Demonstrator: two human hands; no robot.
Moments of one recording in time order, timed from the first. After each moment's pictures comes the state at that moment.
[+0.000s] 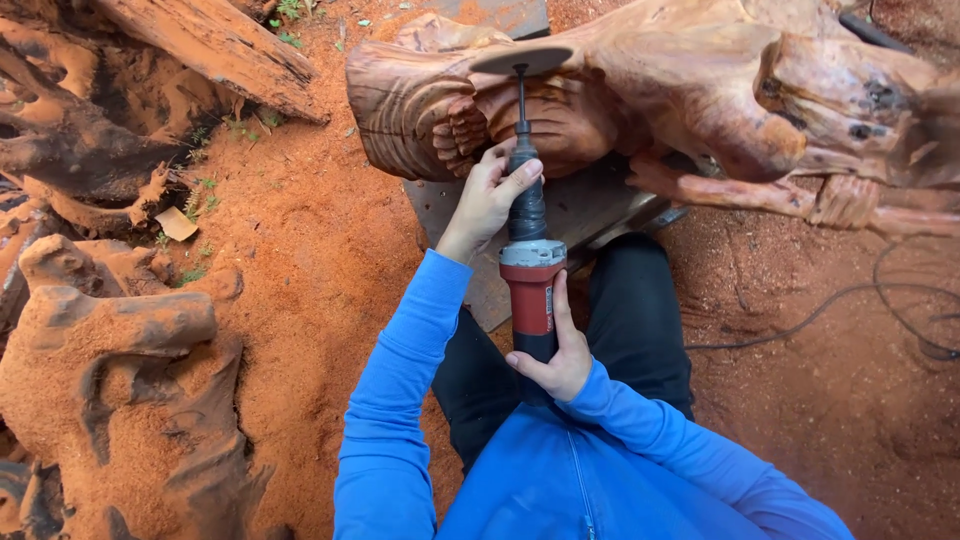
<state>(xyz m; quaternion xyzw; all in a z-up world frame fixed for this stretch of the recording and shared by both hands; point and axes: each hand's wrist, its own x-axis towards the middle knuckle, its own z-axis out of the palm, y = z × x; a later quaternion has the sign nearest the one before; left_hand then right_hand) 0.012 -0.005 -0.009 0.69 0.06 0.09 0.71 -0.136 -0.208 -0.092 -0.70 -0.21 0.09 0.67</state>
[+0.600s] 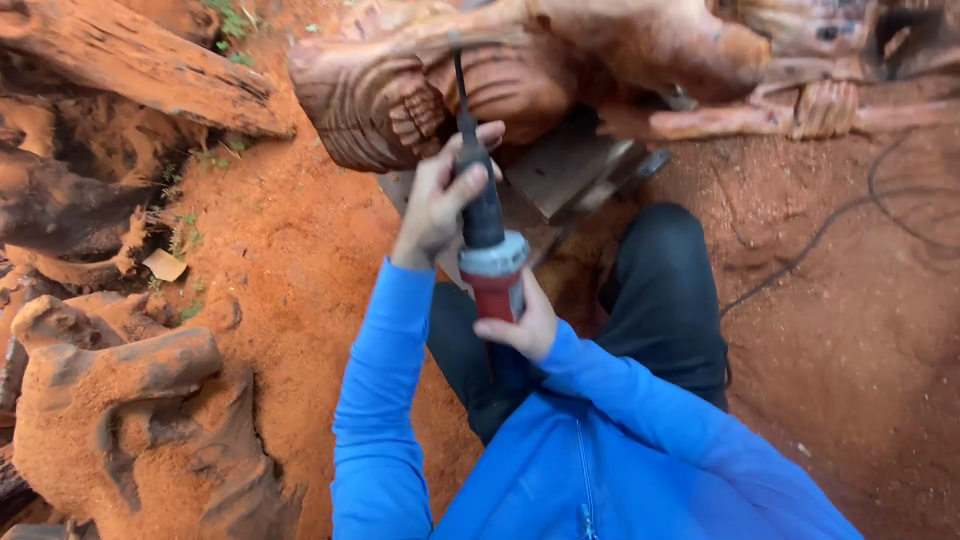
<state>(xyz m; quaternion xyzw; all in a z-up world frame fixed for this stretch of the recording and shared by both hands) -0.037 -0.004 0.051 0.67 -0.14 0.07 0.73 -0.142 -0.152 -0.139 -0.62 -0.21 0.06 0.75</state>
